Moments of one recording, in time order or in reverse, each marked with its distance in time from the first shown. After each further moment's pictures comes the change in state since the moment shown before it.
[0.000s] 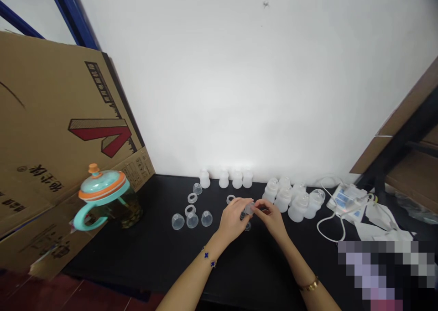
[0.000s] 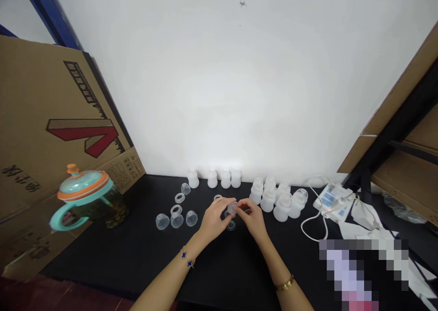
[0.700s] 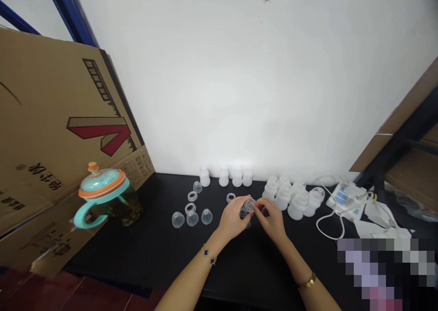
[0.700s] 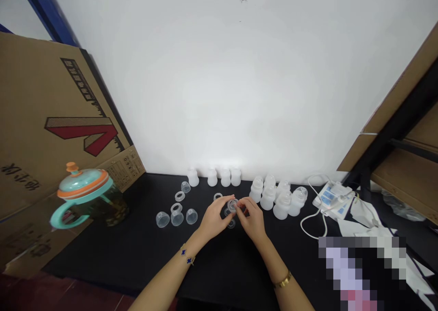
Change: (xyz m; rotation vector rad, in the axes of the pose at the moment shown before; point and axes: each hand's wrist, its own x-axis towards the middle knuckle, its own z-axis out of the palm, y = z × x) left_hand -0.002 -0.002 0.003 -0.051 0.012 -0.040; right_hand -0.011 -0.015 0.003 -0.346 0.065 -0.324
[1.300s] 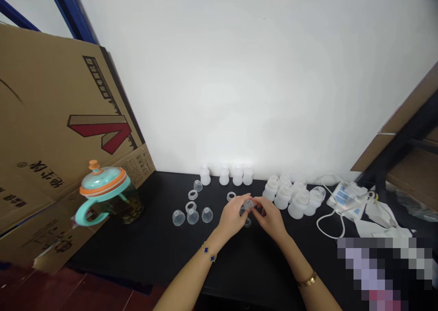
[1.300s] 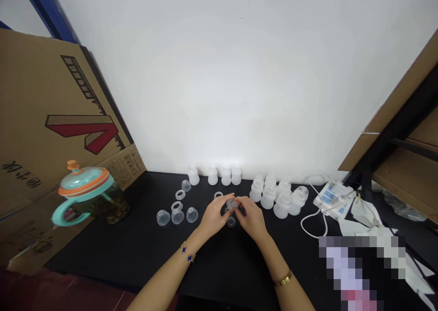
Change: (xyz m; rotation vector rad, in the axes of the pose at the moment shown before) left_hand -0.001 -0.010 0.004 0.005 -0.012 -0.007; right_hand -0.001 0.014 0.000 -0.170 -0.115 -0.065
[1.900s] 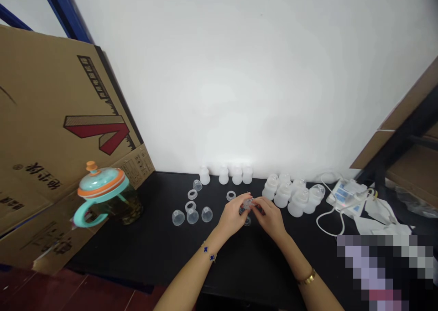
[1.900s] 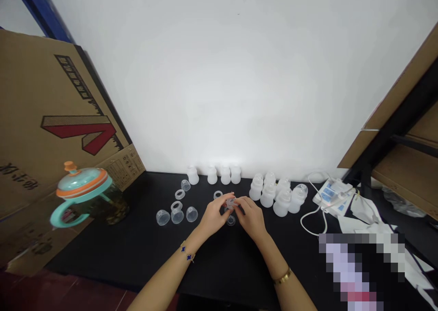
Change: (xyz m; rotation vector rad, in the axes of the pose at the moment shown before) left_hand 0.002 0.006 -0.003 -0.126 -0.010 -0.053; right_hand -0.003 0.000 0.004 -0.020 0.045 -0.014
